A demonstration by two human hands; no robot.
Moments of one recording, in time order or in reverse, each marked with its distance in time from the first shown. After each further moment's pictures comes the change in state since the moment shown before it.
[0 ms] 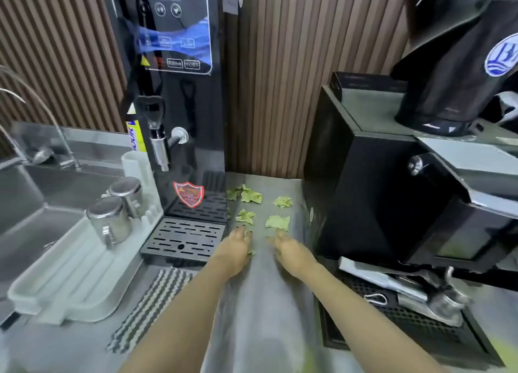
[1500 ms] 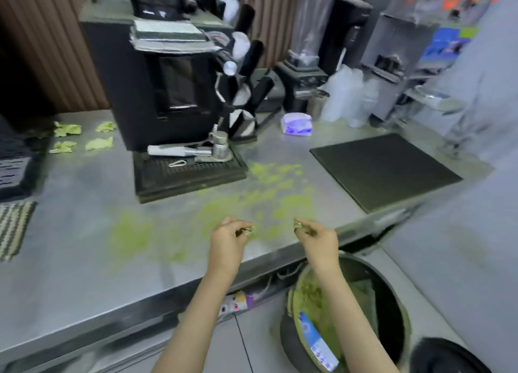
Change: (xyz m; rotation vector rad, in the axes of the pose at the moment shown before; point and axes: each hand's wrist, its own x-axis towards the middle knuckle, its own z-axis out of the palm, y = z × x) left_hand -0.275 0.392 0.060 -0.991 0.216 0.215; right_hand -0.536 0.077 0.009 0.802 0.877 0.863
